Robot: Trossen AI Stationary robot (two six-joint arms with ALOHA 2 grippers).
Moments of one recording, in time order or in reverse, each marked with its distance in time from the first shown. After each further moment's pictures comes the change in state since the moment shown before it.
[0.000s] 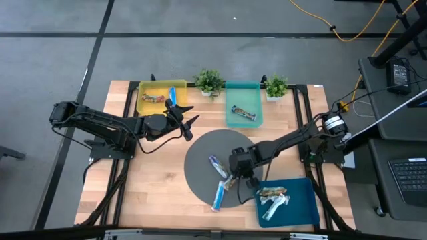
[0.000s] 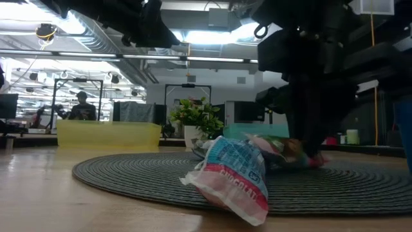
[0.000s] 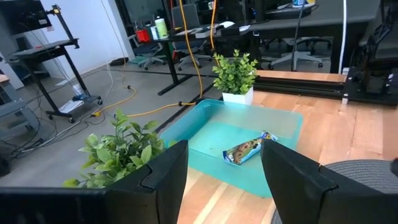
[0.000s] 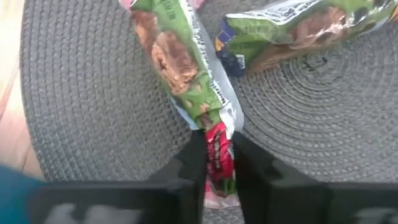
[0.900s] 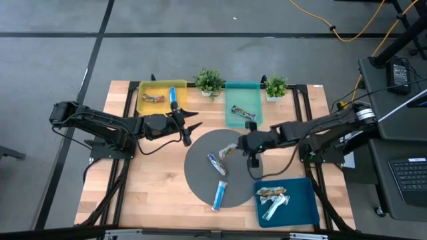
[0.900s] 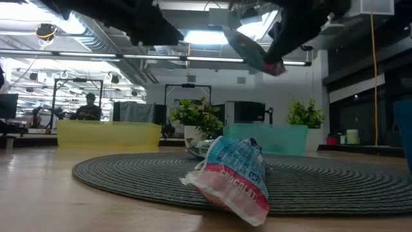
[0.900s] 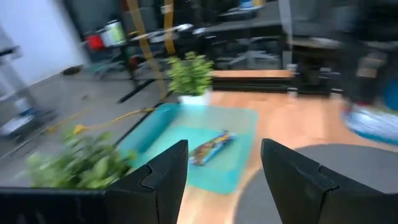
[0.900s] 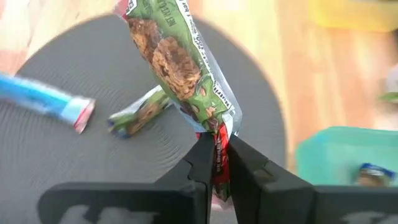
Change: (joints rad) left arm 0.000 0.000 0.000 0.001 0.189 0.033; right arm -0.070 -0.401 0.000 -0.072 0.327 0.132
